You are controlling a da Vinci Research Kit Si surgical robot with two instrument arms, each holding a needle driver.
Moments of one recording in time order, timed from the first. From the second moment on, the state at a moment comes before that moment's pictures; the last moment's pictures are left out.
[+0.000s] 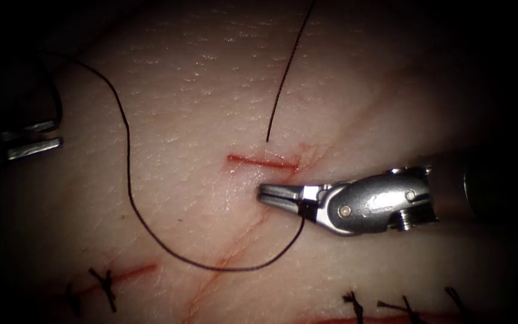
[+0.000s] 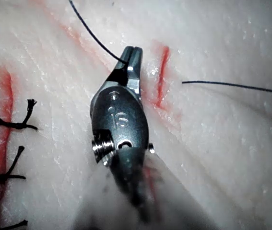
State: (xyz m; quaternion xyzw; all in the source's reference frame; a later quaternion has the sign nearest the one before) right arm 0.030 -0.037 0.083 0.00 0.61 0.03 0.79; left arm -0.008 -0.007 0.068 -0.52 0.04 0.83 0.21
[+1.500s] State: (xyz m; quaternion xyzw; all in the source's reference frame) right arm 0.034 -0.046 0.070 0.05 0.60 0.00 0.80; left arm -0.012 -0.008 0.069 -0.53 0.02 0.83 0.19
